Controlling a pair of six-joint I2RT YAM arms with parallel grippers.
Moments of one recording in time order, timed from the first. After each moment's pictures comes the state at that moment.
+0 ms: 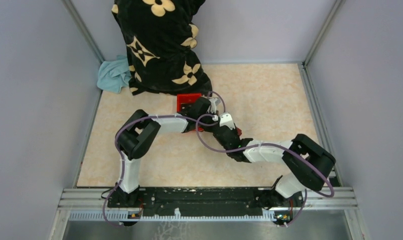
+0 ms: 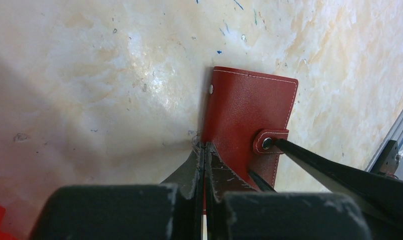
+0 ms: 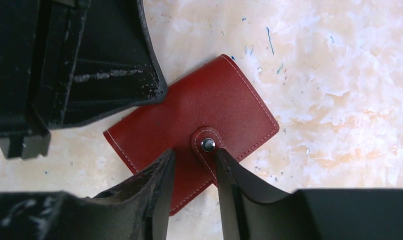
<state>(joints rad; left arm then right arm) -0.76 2.03 1.19 0.12 0.32 -0.52 0.89 1.46 0.58 0.07 0.63 0.26</state>
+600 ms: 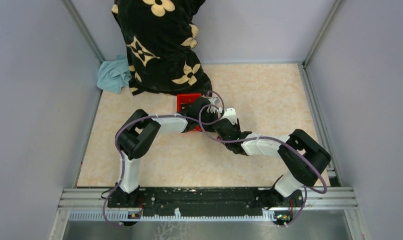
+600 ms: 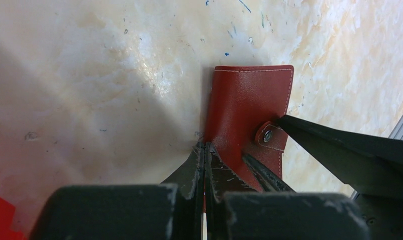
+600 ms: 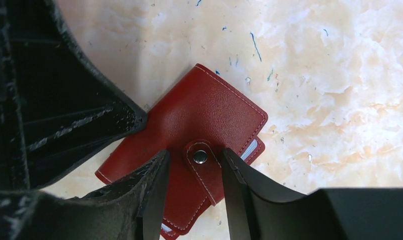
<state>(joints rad) -0.75 2.04 1.19 0.12 0.31 -0.53 0.82 1.54 0.68 0.00 0.64 0.37</state>
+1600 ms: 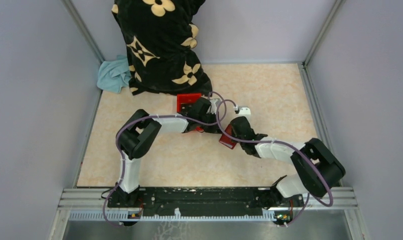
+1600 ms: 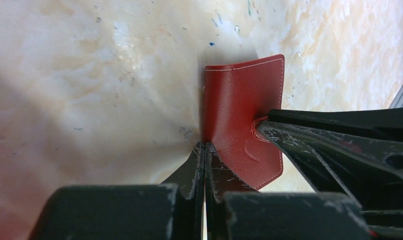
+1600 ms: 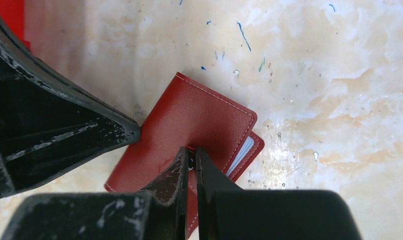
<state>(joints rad) -0.76 2.04 1.19 0.12 0.33 -0.54 0.67 1.42 0.56 0.12 0.40 0.45</state>
